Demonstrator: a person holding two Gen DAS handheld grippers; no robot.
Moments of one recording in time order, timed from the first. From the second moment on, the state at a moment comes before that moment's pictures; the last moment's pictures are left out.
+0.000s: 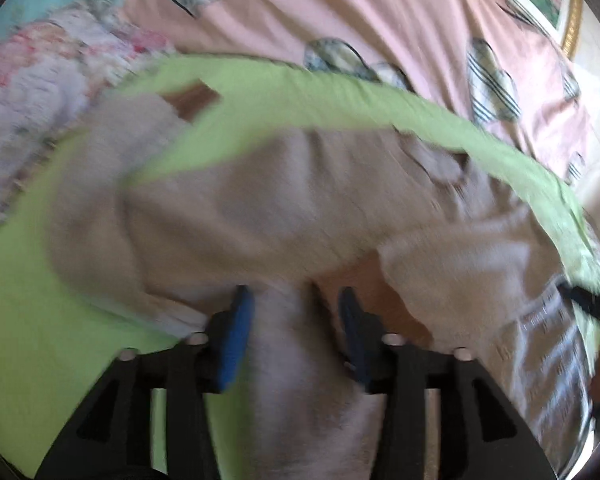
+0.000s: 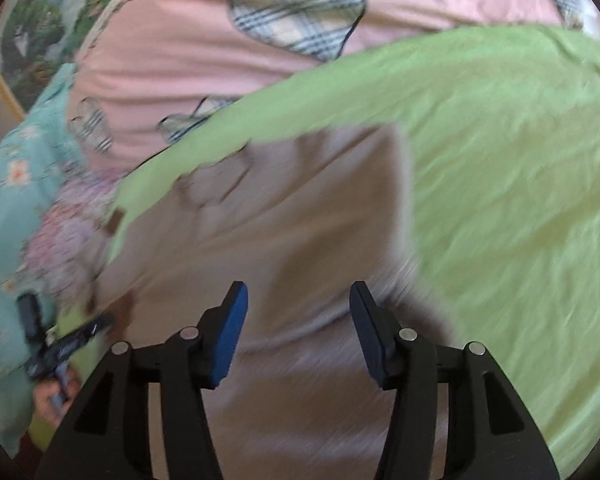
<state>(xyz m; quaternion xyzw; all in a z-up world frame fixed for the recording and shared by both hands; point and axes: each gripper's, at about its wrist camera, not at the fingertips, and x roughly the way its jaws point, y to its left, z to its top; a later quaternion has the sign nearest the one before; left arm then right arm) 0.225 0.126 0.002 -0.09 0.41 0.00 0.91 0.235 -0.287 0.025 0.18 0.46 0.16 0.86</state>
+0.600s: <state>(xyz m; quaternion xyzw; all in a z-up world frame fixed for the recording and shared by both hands) 0.377 0.263 0.001 -0.06 0.46 0.08 0.88 0.194 -0.255 -0.010 0.21 0.50 0.19 0.82</state>
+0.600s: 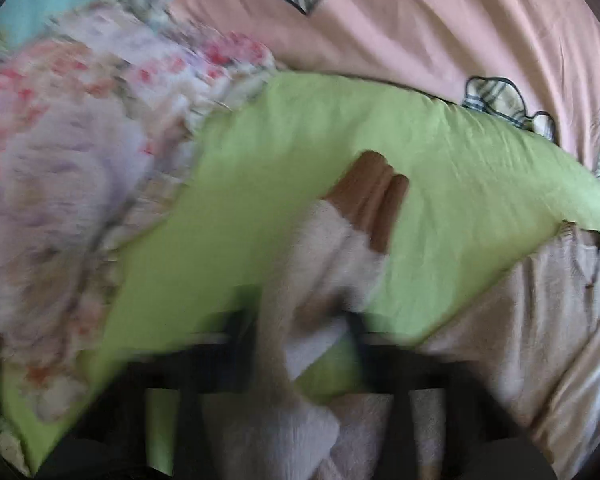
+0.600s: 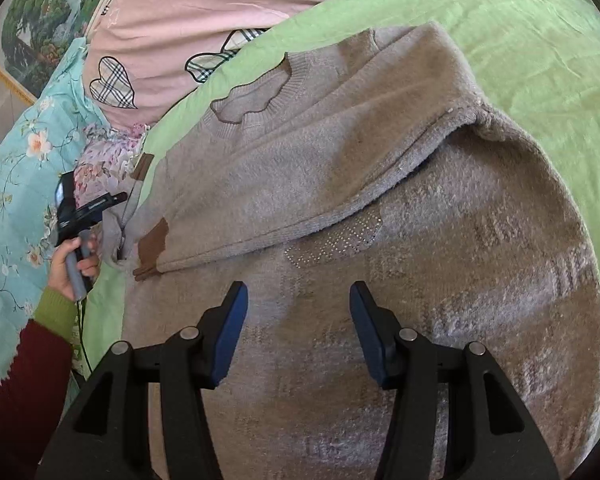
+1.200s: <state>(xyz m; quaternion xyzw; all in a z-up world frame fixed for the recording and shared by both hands) 0.287 0.027 0.052 -0.06 0.33 -0.15 0.93 0.184 -0.269 0.000 0.24 0.47 0.18 0.83</state>
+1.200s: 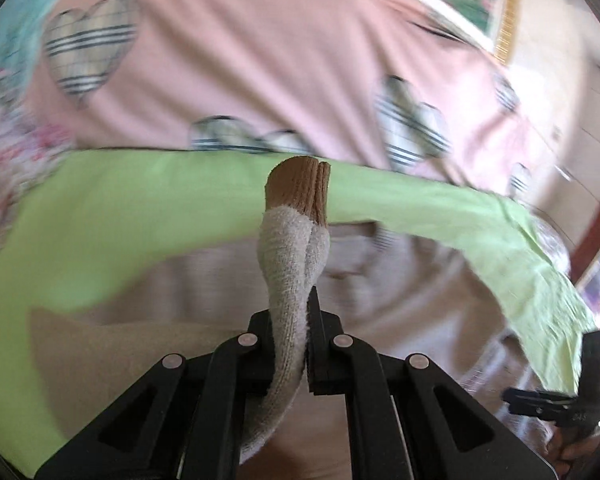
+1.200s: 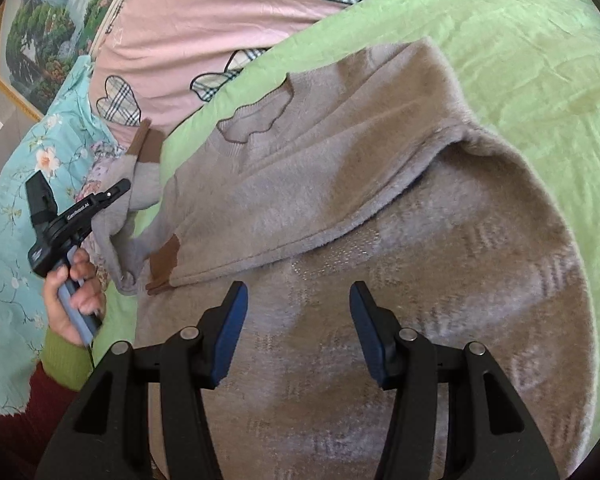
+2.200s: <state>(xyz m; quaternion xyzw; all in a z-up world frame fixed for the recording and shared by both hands) 0.184 0.108 -0.023 -0.05 0.40 0.01 0.91 0.270 -0.280 -0.011 0.26 0.46 0.14 0.84</state>
